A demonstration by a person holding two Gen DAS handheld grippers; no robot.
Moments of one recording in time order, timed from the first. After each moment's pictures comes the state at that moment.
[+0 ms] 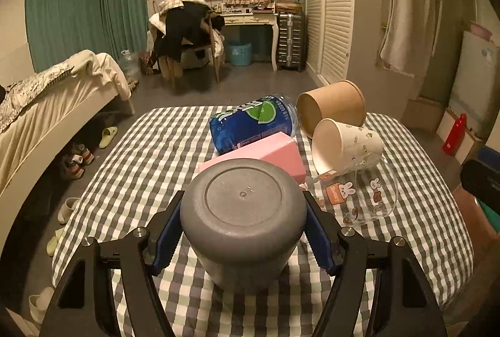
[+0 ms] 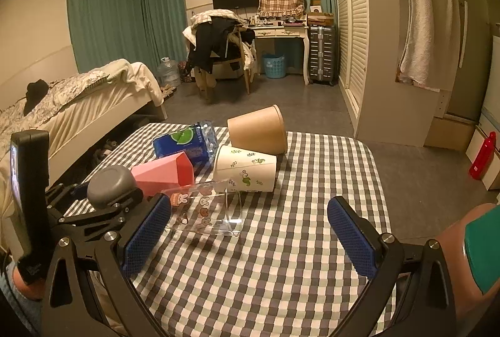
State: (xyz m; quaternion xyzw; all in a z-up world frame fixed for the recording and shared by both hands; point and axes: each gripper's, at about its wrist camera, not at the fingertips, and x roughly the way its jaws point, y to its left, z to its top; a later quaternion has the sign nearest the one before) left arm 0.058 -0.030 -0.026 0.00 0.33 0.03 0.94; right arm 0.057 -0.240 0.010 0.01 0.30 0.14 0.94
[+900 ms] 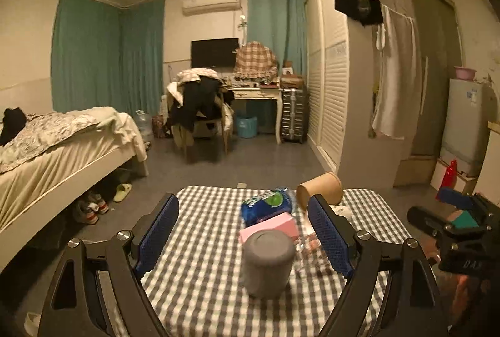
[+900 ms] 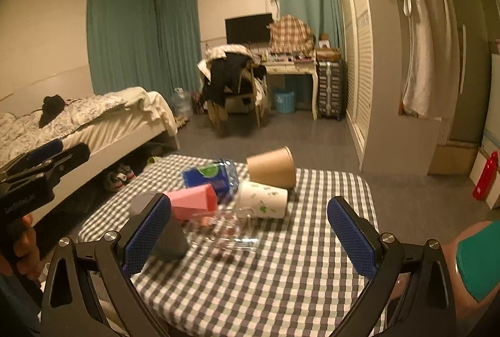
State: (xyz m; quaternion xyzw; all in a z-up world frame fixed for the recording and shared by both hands) left arm -0.065 0.001 0.086 -0.01 0.16 0.04 0.99; right arm -0.013 -0.238 0.061 0.00 0.21 0.16 0.96
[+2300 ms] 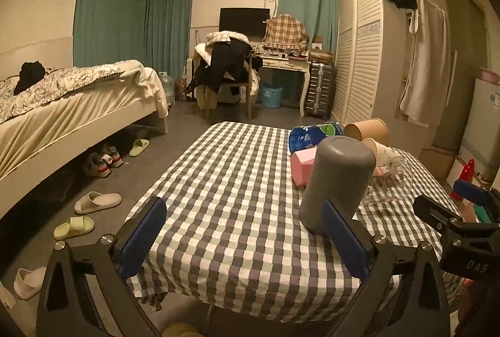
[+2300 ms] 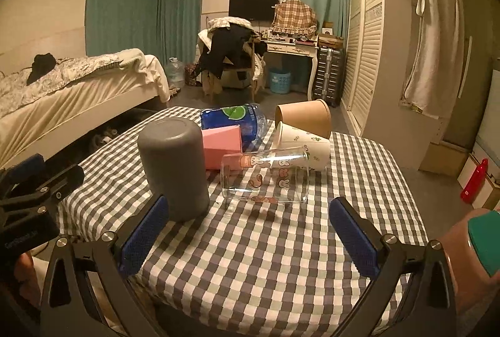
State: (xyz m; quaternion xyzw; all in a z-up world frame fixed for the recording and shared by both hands) left arm -0.067 0.056 -0.026 -0.06 0.22 0.09 0.97; right arm -0.015 -0.153 -0.027 -0.05 0.25 0.14 0.96
